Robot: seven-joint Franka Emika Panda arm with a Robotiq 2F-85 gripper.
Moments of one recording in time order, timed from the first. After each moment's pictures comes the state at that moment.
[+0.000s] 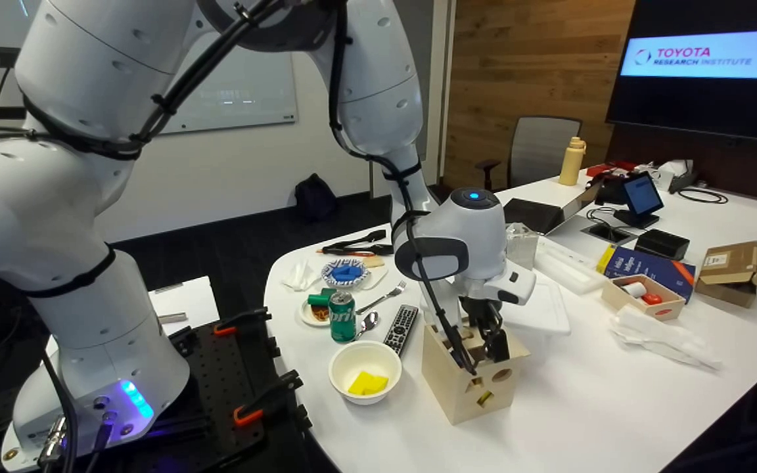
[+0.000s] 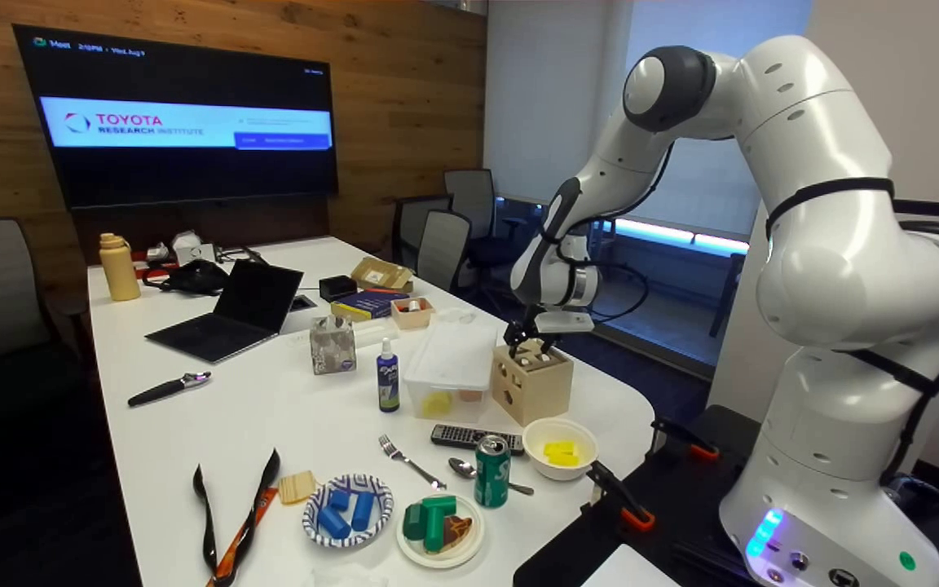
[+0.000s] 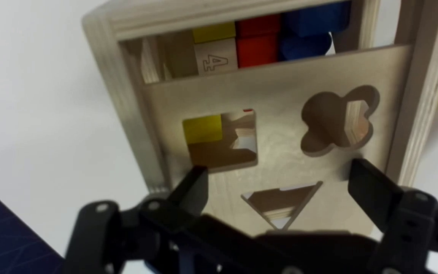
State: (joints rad) arm -0.37 0.70 0.07 -2.12 0.24 3.06 -0.18
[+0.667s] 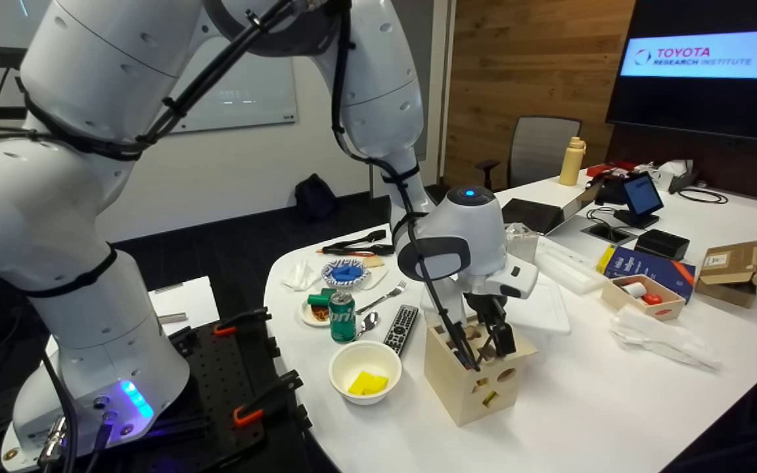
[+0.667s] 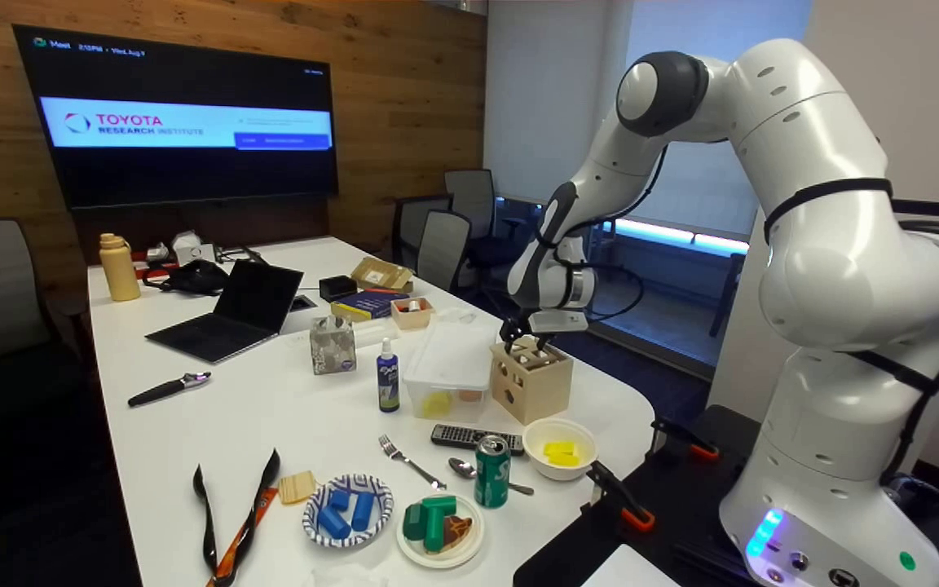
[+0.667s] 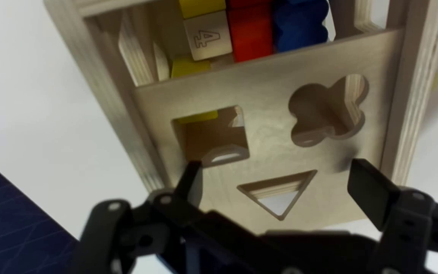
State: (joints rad) arm -0.33 0.72 0.04 -2.10 0.20 3.13 -0.11
